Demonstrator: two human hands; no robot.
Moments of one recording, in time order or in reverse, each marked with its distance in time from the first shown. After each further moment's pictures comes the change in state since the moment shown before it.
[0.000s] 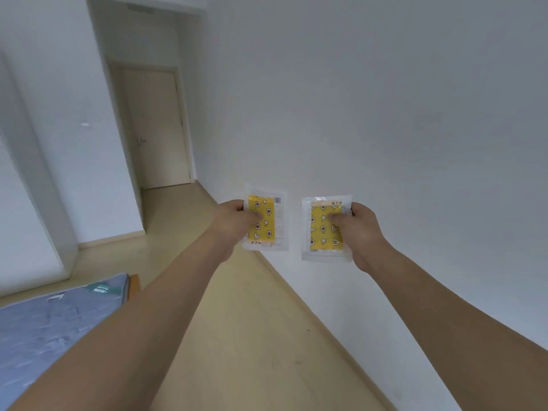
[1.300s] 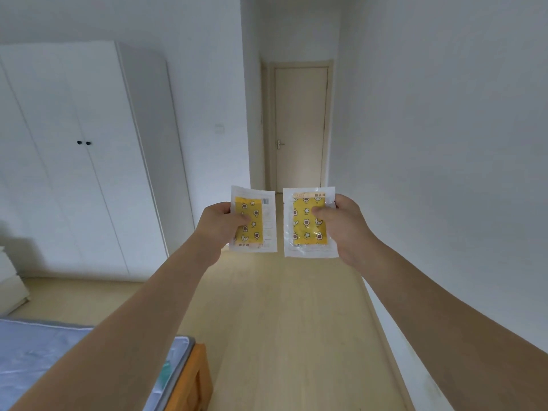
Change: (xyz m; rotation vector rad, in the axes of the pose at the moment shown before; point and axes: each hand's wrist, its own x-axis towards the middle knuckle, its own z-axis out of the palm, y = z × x) left_hand 0.758 -0.079 -0.299 0.013 0.668 -0.068; right_hand 0.742 0.011 0.599 0.105 -0.660 -0.026
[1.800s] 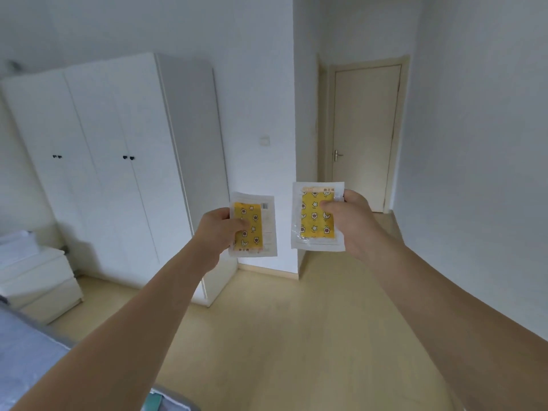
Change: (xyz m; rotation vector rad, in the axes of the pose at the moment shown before) left_hand 0.321 -0.015 0.031 0.053 0.221 -0.002; right_hand 0.377 0.021 0.078 0.074 -0.216 -0.005
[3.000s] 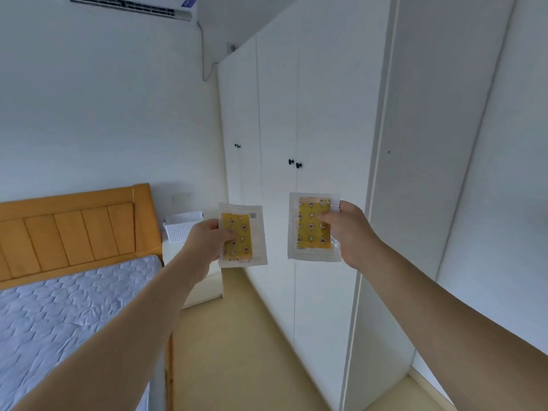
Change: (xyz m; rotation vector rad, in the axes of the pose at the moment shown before) left_hand 0.709 -0.174 -0.478 -0.005 0.810 -0.141; right_hand 0.666 0.172 0.781 0.059 -0.807 0.078
